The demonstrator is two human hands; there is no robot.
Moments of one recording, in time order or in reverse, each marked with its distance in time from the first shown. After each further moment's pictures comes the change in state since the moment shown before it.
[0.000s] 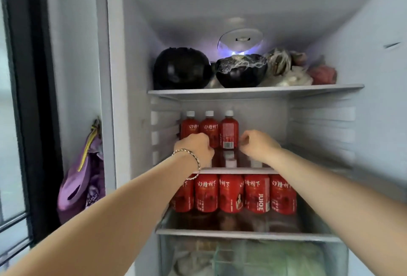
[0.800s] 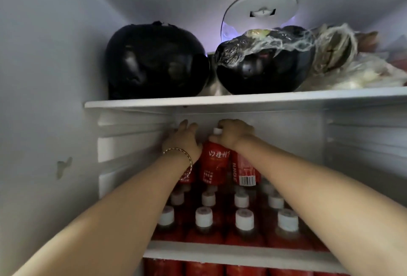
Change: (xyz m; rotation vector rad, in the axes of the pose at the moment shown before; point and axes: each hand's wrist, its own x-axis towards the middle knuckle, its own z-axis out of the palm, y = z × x) left_hand 0.192 -0.042 0.048 -0.013 0.151 -0.032; right_hand 0.208 -0.021 0.042 -0.157 0.117 -0.128
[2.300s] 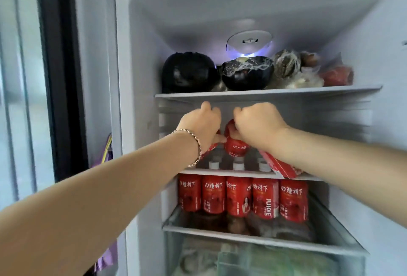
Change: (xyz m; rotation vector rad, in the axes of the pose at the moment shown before) left_hand -0.188 0.065 -0.131 0.371 0.046 0.250; right_hand -0.210 -0.041 -0.133 -0.708 0.339 -0.368
